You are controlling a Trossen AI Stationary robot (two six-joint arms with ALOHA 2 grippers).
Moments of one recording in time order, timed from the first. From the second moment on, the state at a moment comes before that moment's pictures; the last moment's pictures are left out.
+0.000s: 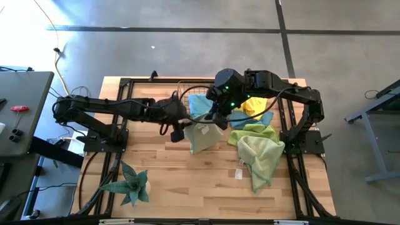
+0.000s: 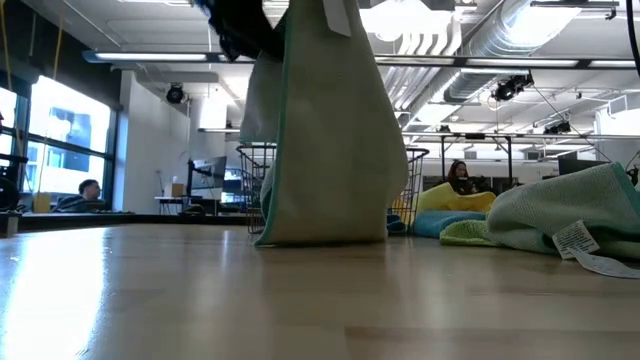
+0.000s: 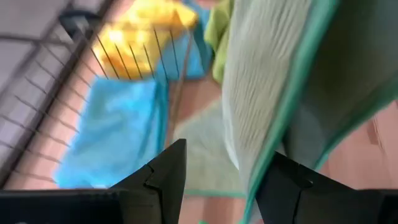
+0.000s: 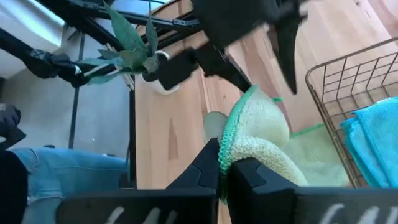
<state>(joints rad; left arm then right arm) 0.13 1.34 1.12 -0.52 -0.17 -0.08 -0.09 1.75 2.09 -1.13 -0.31 0.31</state>
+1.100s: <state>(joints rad) 0.07 1.29 0.93 -0.41 -0.02 -0.41 -0.08 1.75 2.09 -1.24 -0.23 0.22</state>
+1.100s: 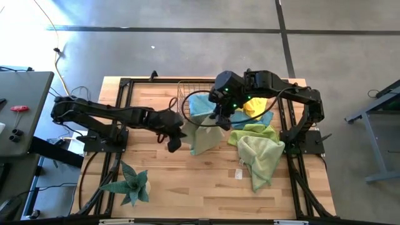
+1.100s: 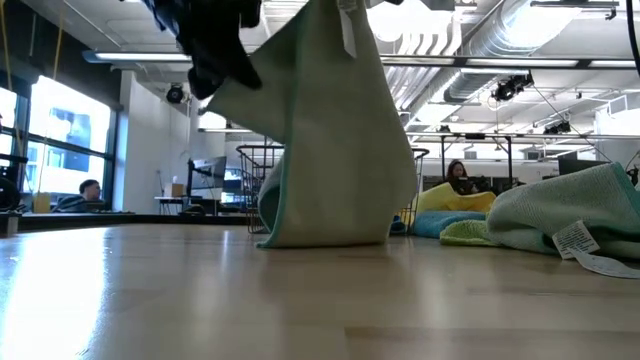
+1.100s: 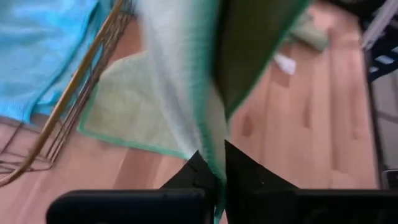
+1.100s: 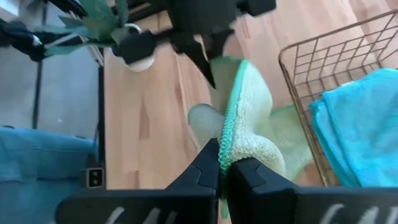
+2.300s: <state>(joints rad) 0.02 1.23 1.43 -0.97 -0.02 -0.32 0.04 1.75 2.09 -1.44 -0.19 0.28</state>
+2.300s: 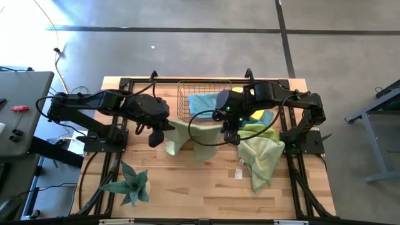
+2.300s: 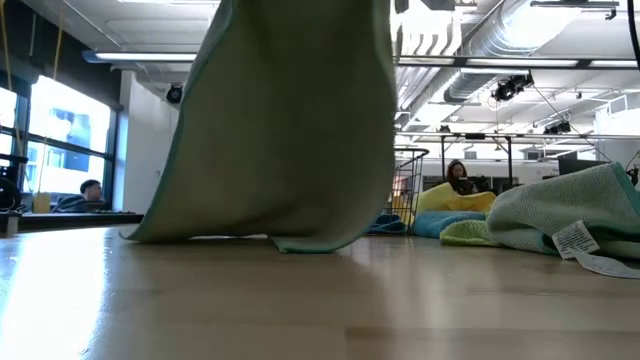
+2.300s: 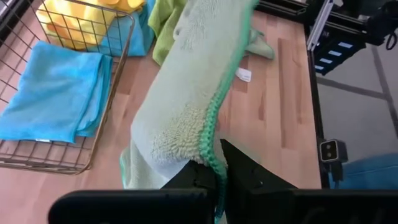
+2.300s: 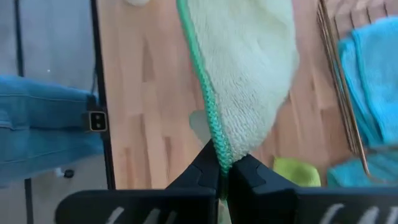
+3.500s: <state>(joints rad) -0.04 1.26 1.60 -1.08 0.07 -0.18 0.12 1.75 2.29 -1.55 0.02 0.06</state>
